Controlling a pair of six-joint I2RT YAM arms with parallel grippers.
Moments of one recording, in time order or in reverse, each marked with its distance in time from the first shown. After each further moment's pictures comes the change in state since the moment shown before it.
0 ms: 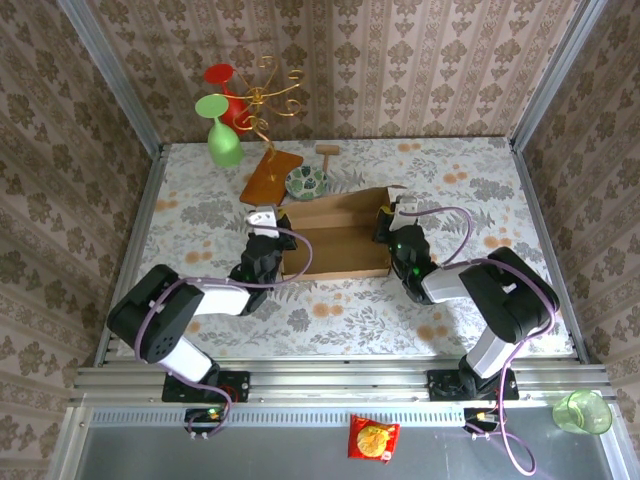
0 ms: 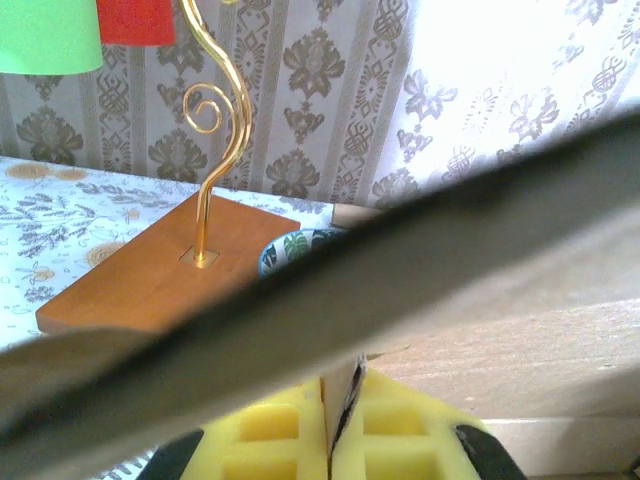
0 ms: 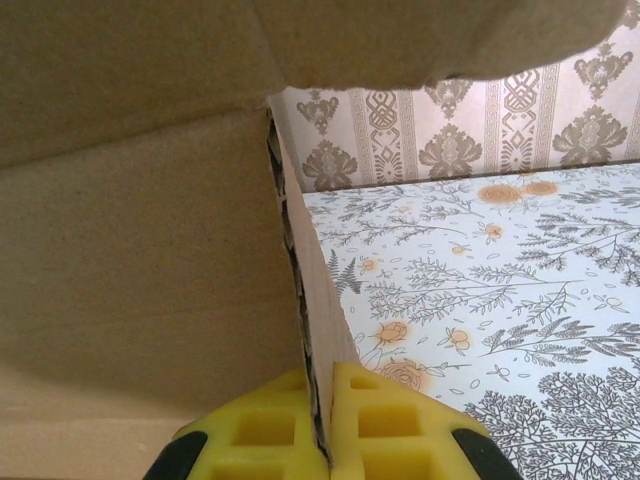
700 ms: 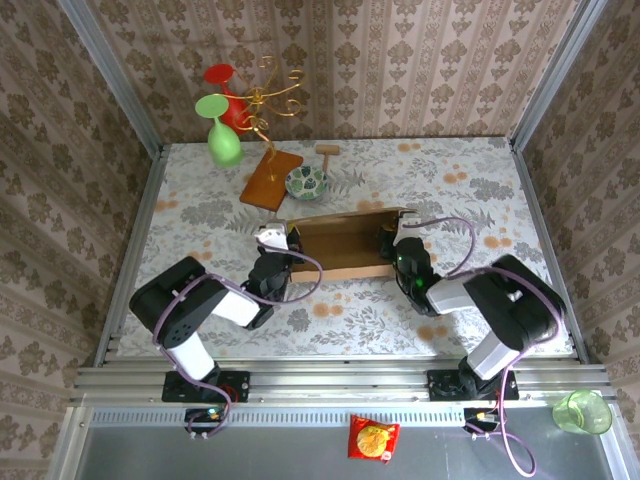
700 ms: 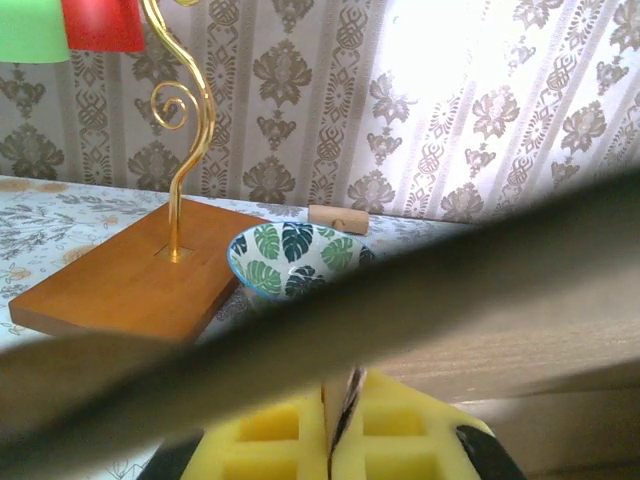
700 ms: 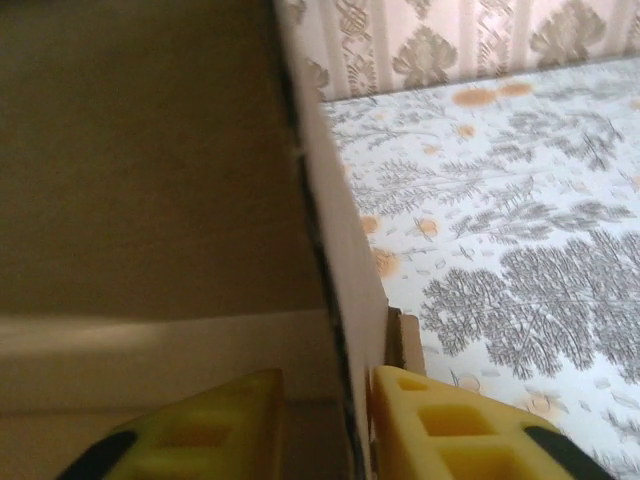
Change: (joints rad) left arm -0.118 0.119 -0.068 0.249 -0.102 0.069; right arm 0.027 -0.110 -0.100 -0.168 0.035 0.097
